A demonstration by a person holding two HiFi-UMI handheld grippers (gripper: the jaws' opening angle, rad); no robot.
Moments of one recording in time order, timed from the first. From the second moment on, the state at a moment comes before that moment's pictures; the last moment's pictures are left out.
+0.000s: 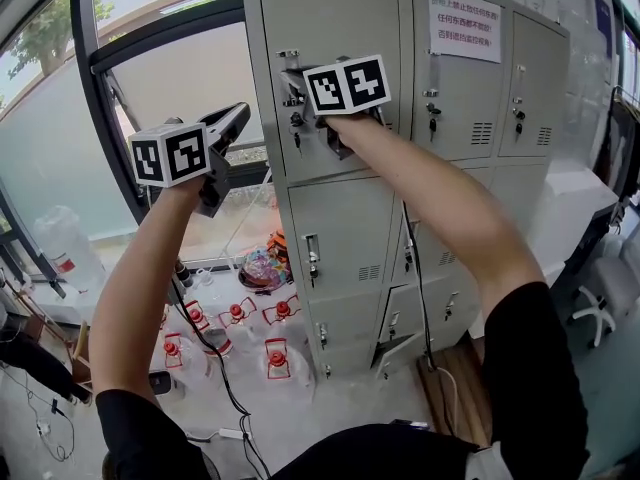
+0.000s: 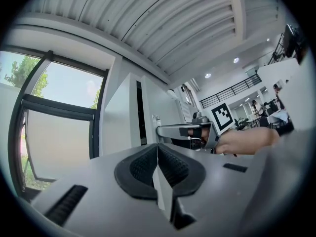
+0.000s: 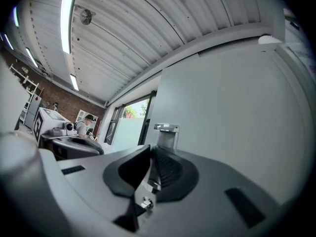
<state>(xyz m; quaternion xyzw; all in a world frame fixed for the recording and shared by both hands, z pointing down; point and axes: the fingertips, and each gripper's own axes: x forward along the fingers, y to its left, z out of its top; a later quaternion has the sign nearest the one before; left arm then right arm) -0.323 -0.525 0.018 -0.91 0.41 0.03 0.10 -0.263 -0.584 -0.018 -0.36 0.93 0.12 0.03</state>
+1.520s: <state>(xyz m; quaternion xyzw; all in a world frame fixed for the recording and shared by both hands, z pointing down) -0.253 -0.449 0.023 -0.88 0.47 0.01 0.10 -0.185 -0.467 -0.018 -0.07 0.99 0.13 0.07</state>
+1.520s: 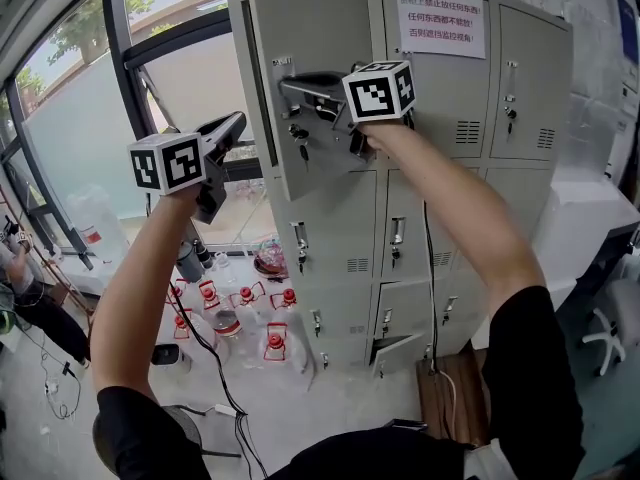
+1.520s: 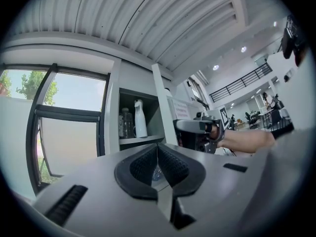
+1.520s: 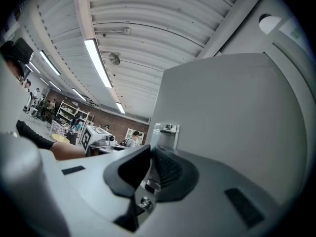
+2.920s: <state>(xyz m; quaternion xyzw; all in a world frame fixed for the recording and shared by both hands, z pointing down) -0.152 -0.403 0.011 -0.82 0.55 0.01 0.13 -0.081 -0.419 -0.017 0.16 0.97 0.11 0.10</state>
